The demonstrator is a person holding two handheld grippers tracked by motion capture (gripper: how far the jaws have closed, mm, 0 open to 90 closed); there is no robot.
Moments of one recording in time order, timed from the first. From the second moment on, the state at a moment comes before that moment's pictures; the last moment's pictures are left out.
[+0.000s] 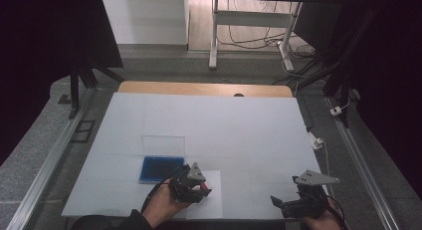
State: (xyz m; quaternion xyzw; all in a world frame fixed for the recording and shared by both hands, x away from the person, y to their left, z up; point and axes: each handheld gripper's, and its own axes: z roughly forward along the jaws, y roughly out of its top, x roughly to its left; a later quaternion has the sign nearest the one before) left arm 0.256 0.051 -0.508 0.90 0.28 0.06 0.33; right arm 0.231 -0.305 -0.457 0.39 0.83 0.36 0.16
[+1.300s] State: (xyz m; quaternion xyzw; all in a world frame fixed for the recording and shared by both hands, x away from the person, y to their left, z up) left arm 0.251 0.050 -0.498 0.90 0.26 0.07 0.33; right arm 0.231 -0.305 -0.457 0.39 0.84 0.36 0.16
